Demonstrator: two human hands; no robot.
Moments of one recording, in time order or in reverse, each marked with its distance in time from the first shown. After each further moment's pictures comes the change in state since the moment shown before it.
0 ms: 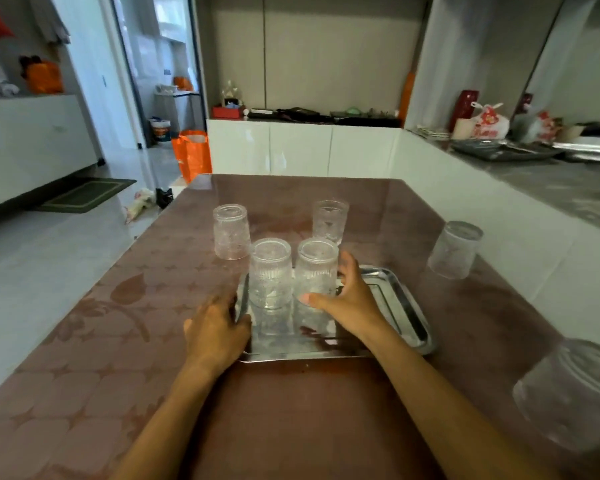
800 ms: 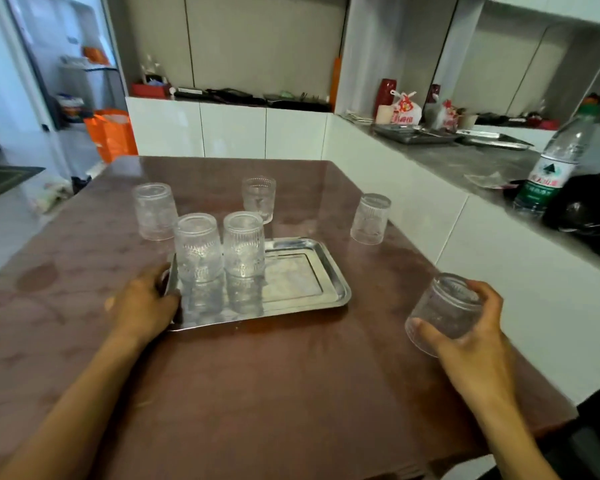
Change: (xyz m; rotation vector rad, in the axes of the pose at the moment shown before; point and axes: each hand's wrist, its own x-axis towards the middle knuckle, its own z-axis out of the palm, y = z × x) left_hand -0.007 0.013 -0.002 -0.031 -0.091 0.042; right_hand -0.200 0.059 -0.164 -0.208 0.735 0.104
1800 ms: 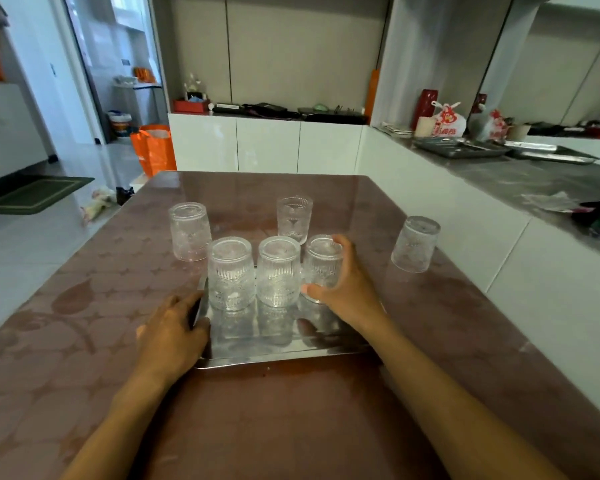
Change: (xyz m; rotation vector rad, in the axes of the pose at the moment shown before) left_hand 0.008 -0.008 0.002 0.128 0.013 -0.004; right_hand 0.081 -0.077 0.212 0.059 -0.464 -0.337
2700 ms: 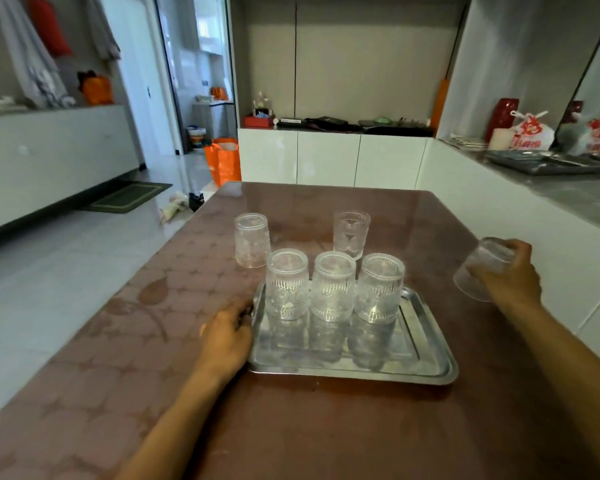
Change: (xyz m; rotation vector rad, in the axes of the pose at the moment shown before) left_hand -0.005 0.004 -0.001 -0.314 0.037 -0.064; right_hand 0.079 0.086 -0.110 -0.045 0.362 0.355
